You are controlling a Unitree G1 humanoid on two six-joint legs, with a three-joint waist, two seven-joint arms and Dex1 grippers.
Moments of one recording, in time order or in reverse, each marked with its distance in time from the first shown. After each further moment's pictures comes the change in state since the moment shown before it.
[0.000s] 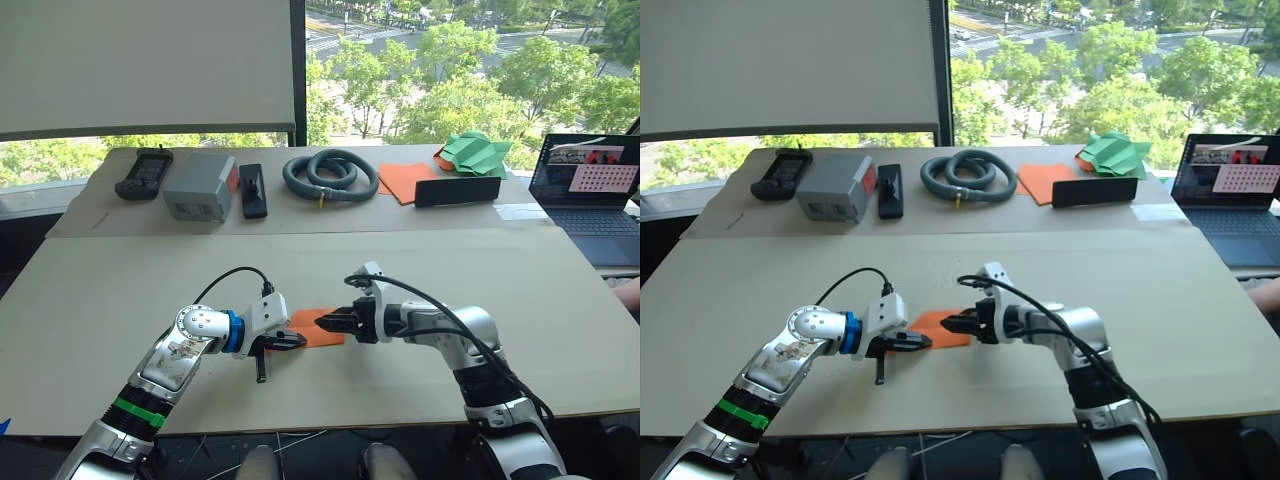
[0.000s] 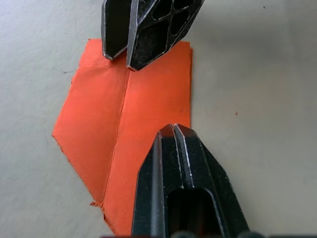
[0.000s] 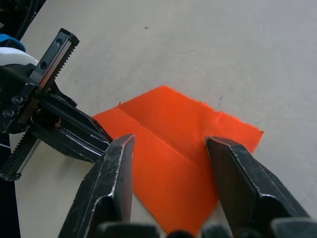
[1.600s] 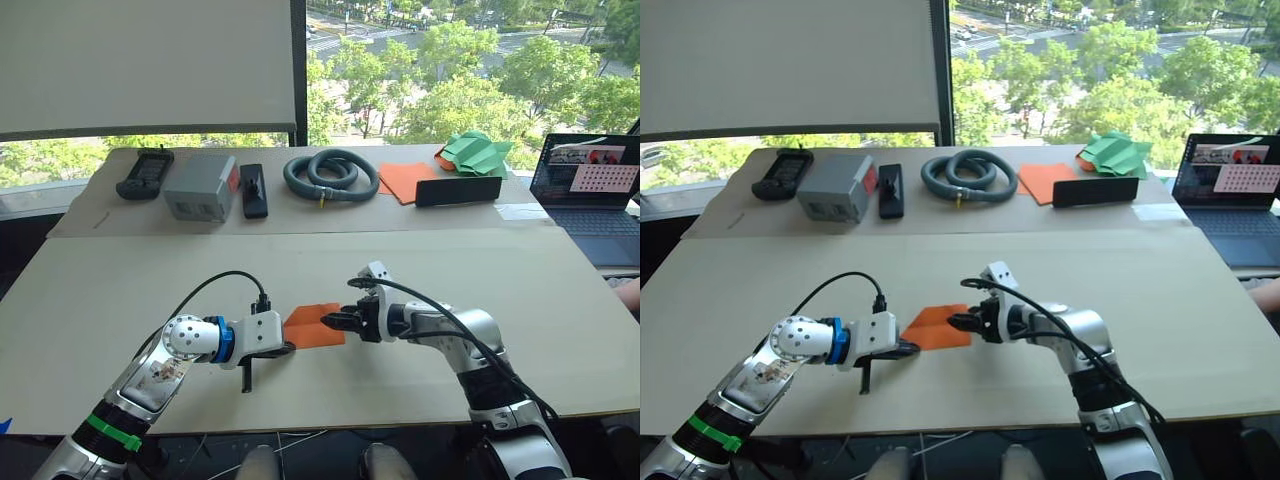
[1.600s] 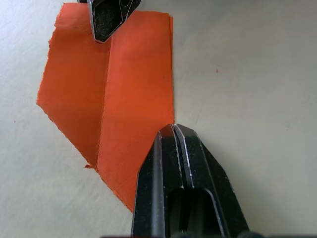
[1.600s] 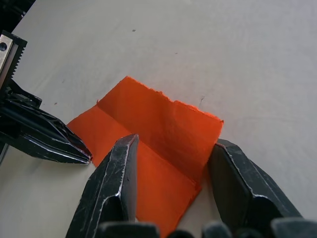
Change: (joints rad) left arm 0.094 0.122 -0.025 -0.138 0.091 -0.136 0.059; right arm 0.016 -0.025 0.002 0.021 -0.011 -0.092 -0.013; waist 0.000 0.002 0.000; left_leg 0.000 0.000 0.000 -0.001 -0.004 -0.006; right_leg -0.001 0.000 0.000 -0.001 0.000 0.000
